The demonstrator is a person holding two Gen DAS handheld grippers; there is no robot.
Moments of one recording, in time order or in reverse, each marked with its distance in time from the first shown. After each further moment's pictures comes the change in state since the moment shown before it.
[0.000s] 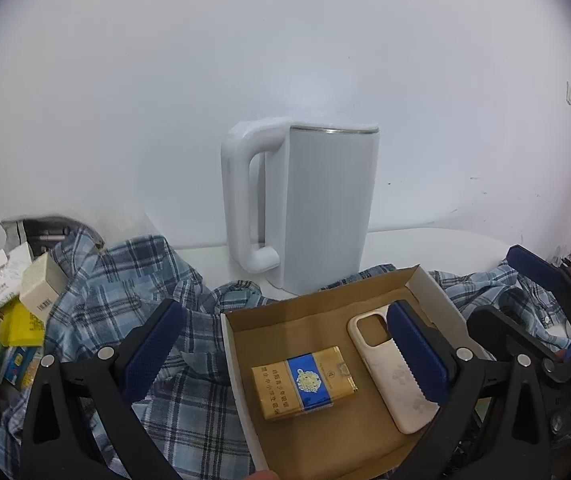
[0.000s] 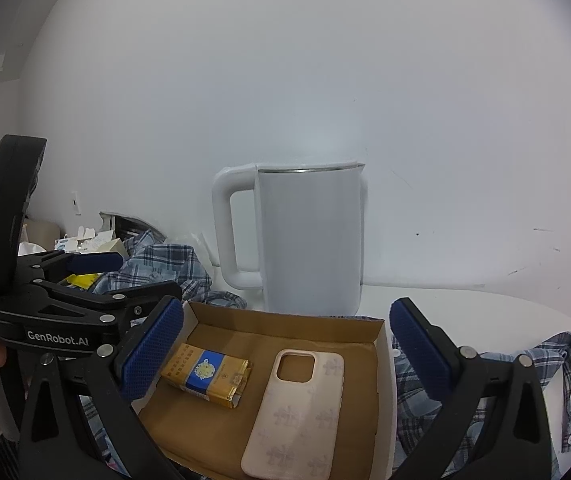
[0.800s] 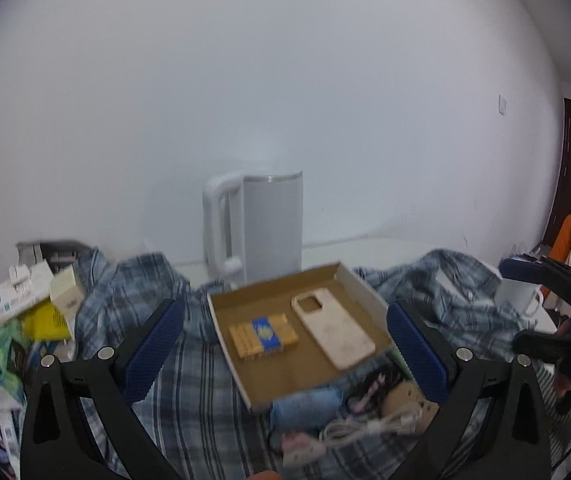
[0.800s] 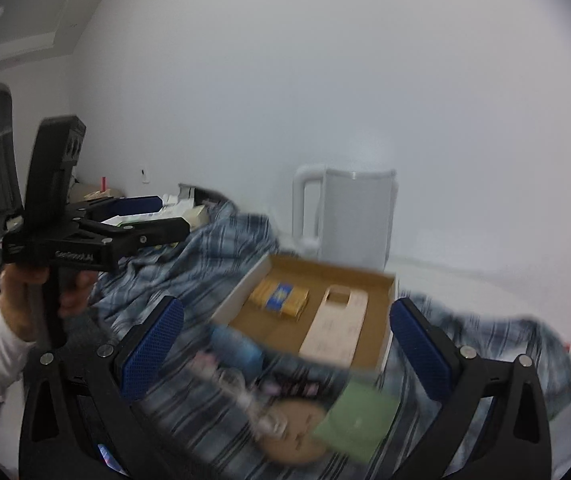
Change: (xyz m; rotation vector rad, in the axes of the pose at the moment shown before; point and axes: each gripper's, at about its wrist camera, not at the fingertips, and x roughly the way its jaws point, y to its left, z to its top) left arm -0.139 -0.014 -0.038 0.061 -0.107 -0.142; right arm -0.152 0.022 0.004 -0.118 0.061 0.156
